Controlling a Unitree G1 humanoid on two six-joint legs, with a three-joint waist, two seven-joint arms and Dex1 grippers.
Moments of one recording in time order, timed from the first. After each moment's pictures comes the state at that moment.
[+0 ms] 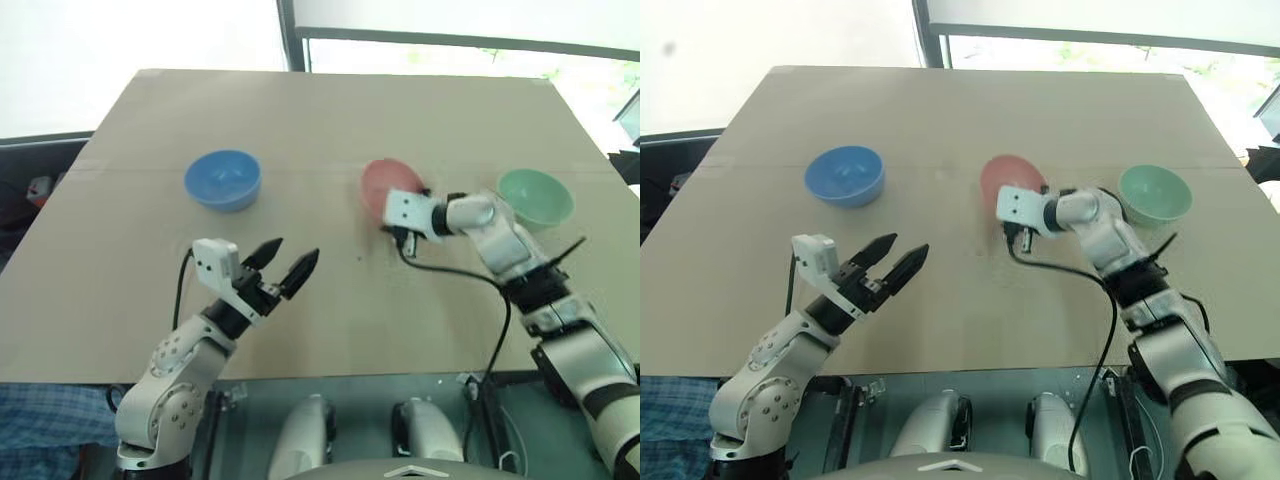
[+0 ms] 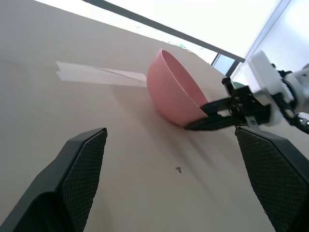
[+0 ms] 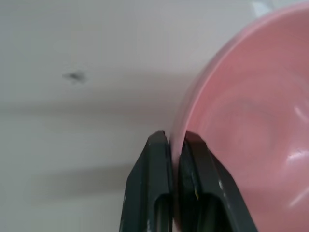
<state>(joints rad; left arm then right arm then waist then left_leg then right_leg) 0.08 0.33 0.17 -0.57 -0.71 0.51 -0.41 -0.67 -0.51 0.40 -0.01 -0.24 0.36 1.12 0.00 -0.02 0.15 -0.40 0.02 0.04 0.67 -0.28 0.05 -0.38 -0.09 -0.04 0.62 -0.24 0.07</state>
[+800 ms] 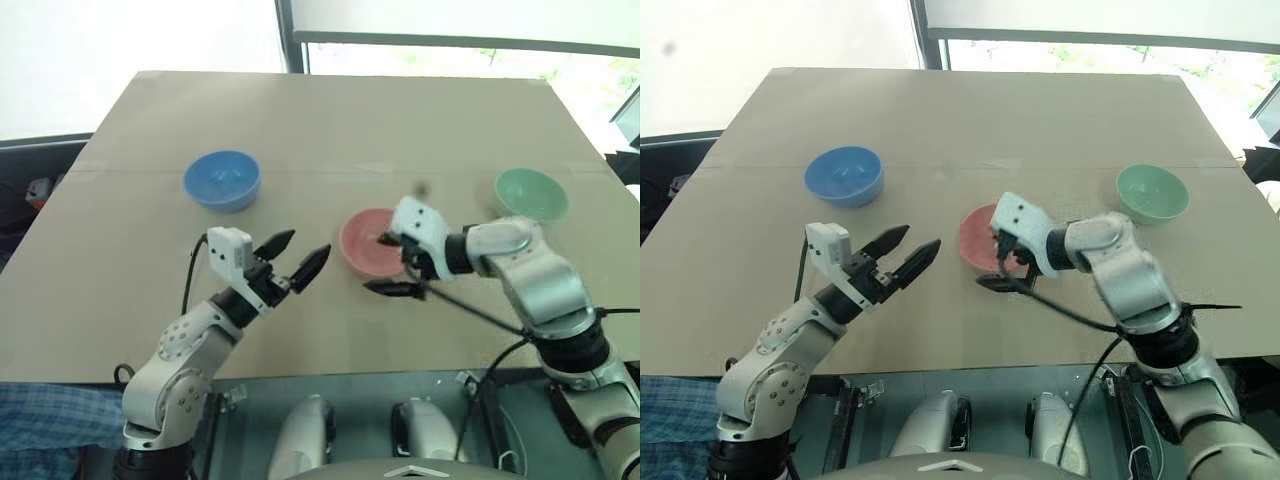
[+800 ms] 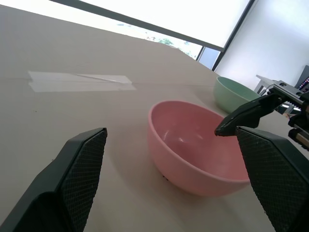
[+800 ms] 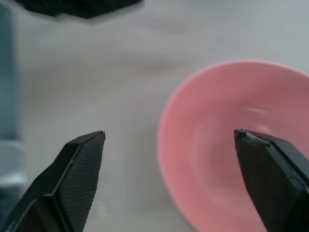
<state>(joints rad) 0.02 0.37 0.12 -0.53 -0.69 0.52 -0.45 -0.67 -0.48 0.18 -0.47 0.13 1.23 1.14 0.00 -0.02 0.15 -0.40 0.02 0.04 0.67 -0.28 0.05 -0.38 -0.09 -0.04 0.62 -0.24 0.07</state>
